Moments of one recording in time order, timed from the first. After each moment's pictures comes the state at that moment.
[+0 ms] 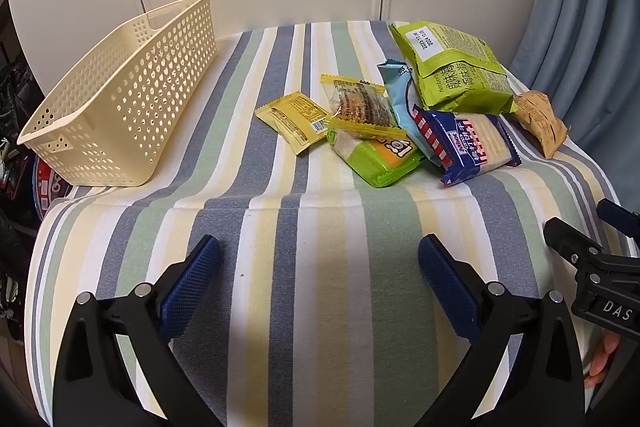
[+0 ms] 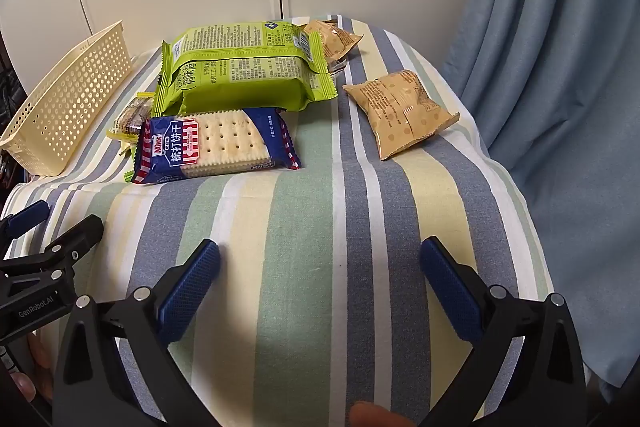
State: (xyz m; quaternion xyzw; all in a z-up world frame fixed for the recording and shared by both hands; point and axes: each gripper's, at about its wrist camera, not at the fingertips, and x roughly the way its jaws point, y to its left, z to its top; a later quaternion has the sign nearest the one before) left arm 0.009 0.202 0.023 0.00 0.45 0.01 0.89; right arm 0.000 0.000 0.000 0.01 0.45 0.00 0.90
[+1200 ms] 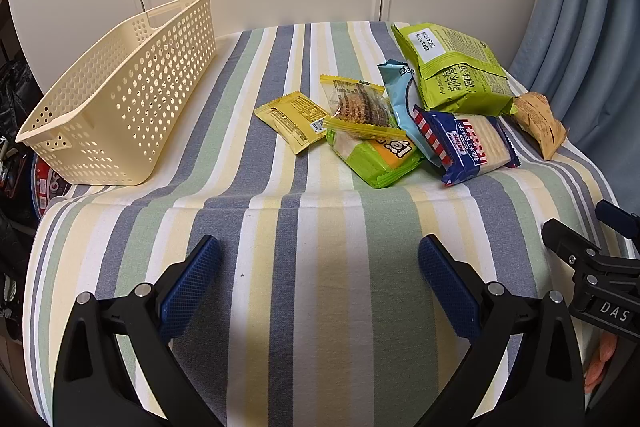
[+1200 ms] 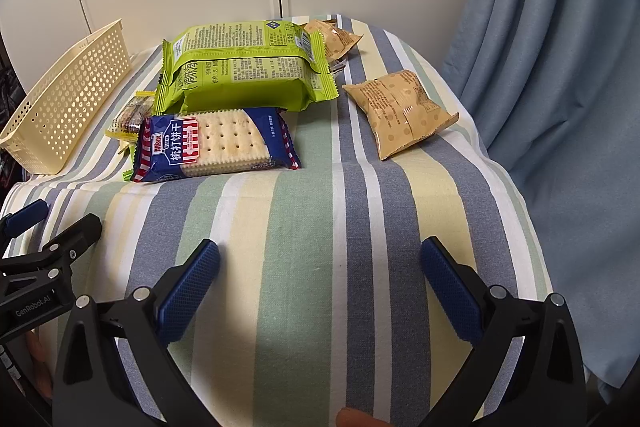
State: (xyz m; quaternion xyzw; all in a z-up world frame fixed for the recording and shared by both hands) left arm 0.010 0.203 0.024 0.00 0.45 0.01 0.89; right arm 0.002 0.001 0.000 0.00 0.45 -0.01 0.89
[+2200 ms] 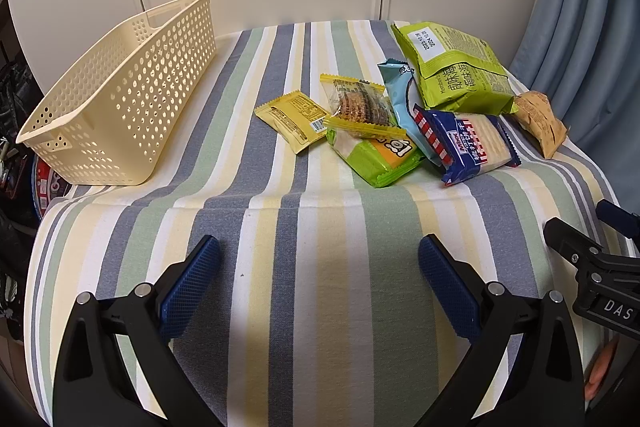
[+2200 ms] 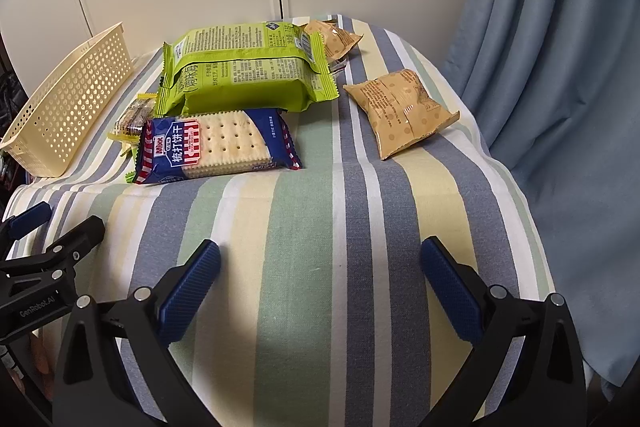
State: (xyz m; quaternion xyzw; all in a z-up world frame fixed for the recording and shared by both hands) left arm 0.010 0.202 0.024 0.00 0.45 0.01 0.89; right arm 0.000 -0.002 0.000 0.01 0.45 0.00 0.89
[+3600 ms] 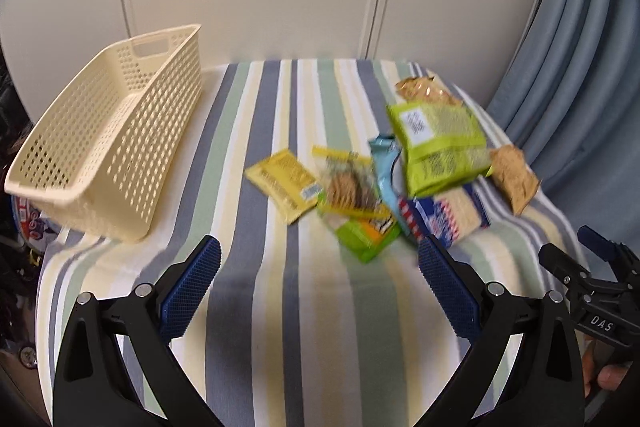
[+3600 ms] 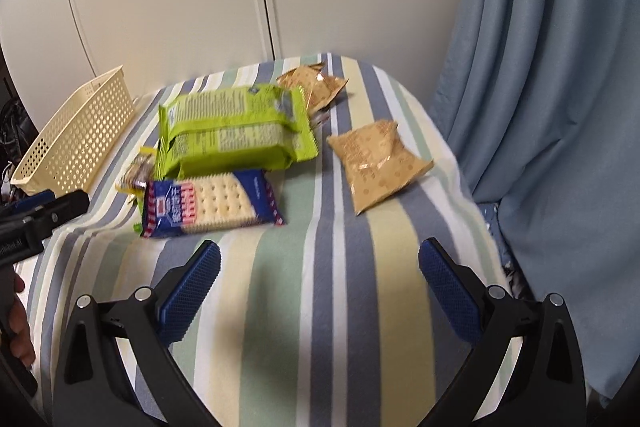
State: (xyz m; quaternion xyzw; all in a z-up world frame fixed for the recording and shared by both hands) left arm 0.046 0.220 0.070 -0.04 0.43 -0.04 0.90; right arm 0.012 -0.030 0.039 0.03 0.40 0.00 0.91
